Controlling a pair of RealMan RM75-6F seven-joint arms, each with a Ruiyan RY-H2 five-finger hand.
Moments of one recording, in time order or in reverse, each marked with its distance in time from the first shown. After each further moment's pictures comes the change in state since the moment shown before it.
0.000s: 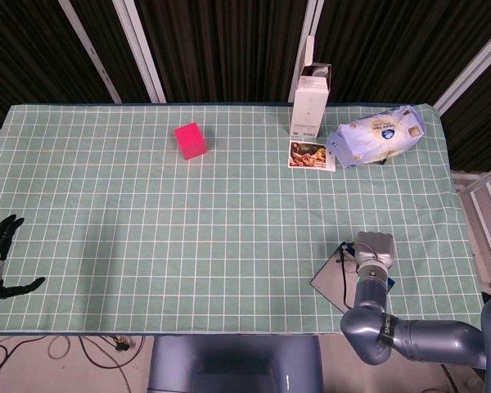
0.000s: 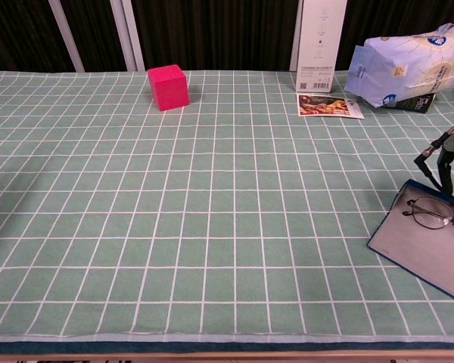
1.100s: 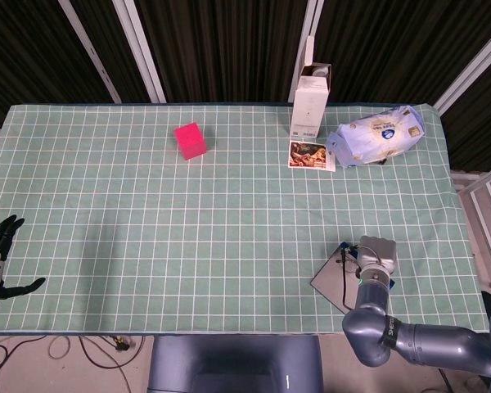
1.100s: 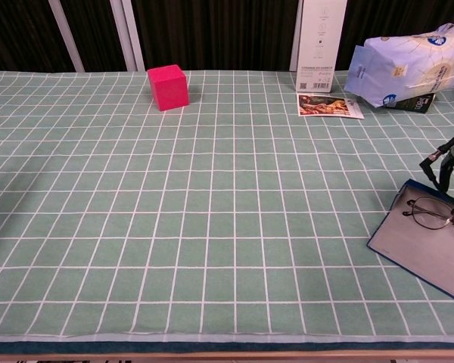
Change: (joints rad) left arm 0.001 0.000 0.000 -0.001 0.000 0.000 0.001; right arm -0.072 -0.015 0.073 -0.009 0.002 0.023 -0.001
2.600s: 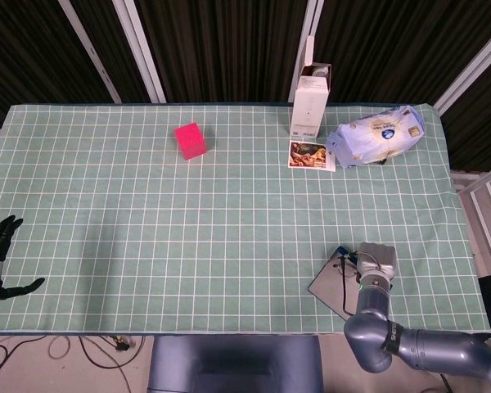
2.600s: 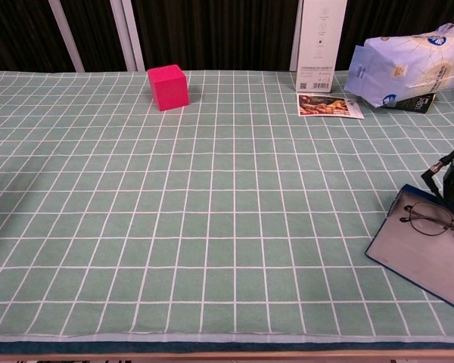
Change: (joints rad) left arm 0.004 0.003 -0.001 -0.006 -0.003 0.002 -0.008; right arm -0.038 -0.007 0.003 -0.029 -0.011 0.002 -0.026
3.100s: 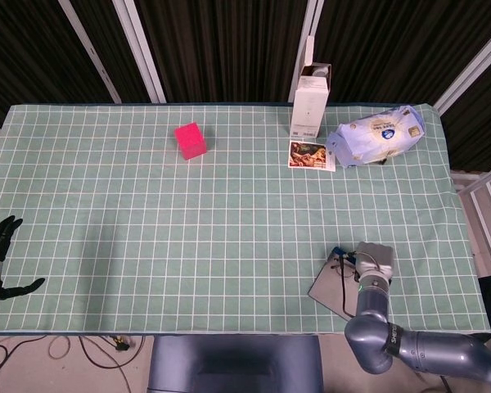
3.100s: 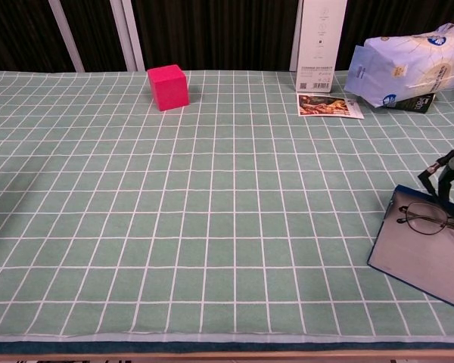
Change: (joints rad) left arm 0.001 0.003 -0.002 -0.007 -0.007 -0.004 -0.008; right arm -0.016 -0.014 -0.003 0.015 -0.053 -0.019 0.037
